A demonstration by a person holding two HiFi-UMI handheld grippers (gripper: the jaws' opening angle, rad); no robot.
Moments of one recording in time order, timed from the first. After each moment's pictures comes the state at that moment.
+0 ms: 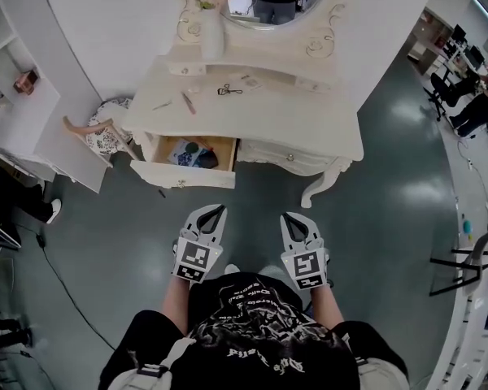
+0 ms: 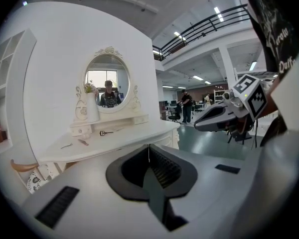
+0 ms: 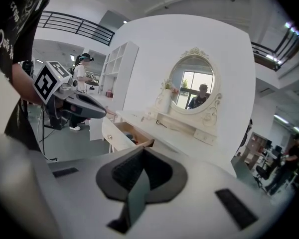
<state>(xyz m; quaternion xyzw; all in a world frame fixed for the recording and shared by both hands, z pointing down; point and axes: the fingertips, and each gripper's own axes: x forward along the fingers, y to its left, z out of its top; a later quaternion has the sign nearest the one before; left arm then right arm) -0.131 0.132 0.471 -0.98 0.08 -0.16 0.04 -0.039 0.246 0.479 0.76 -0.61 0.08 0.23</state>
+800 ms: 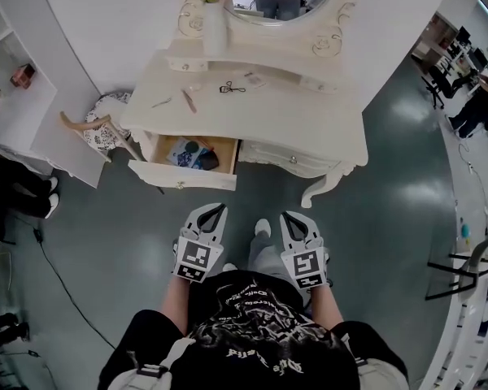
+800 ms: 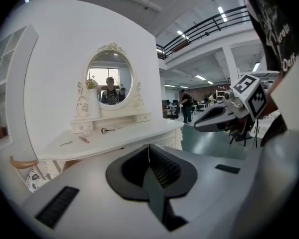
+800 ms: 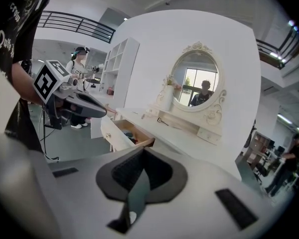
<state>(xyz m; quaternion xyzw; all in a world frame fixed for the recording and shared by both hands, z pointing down) -0.116 0.115 0.480 -0.98 0.08 -0.17 0.03 -0.024 0.225 0.488 0.75 -0.61 0.09 0.24</state>
